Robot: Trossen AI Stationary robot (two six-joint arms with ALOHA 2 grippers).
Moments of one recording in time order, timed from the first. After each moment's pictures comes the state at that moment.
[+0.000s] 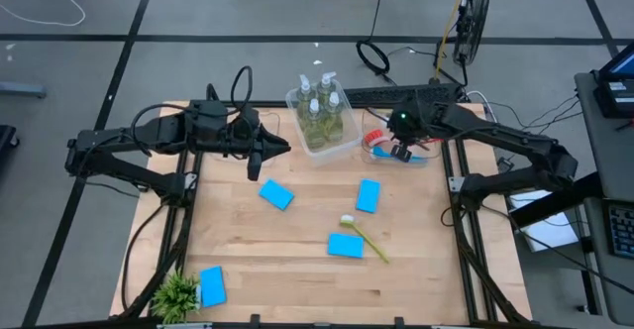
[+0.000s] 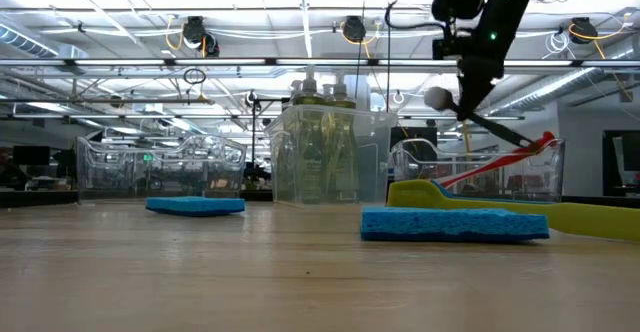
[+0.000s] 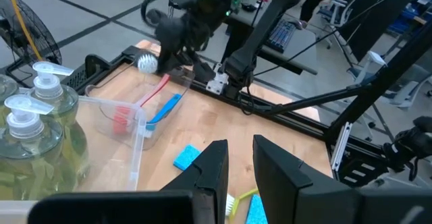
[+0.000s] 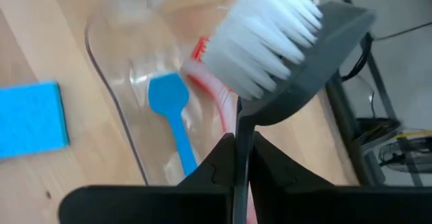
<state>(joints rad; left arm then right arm) 0.08 1.12 1.25 -0.42 0.00 -0.35 -0.53 1.21 1.00 -0.86 0.21 -0.18</state>
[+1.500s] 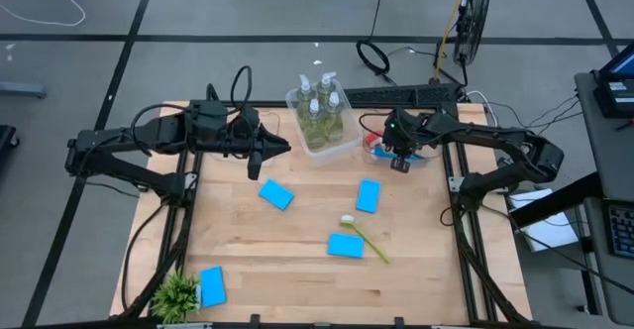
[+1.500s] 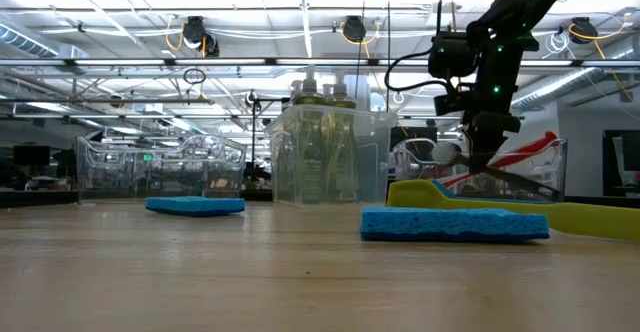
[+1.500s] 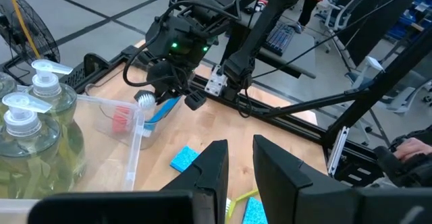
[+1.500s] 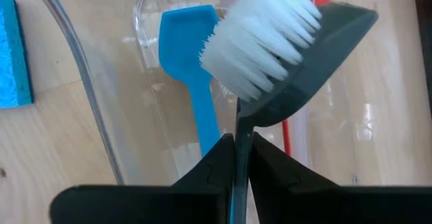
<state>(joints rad) 0.08 1.12 1.25 -0.42 0.00 -0.37 -0.59 1.36 0.80 -0.68 0.10 -0.30</state>
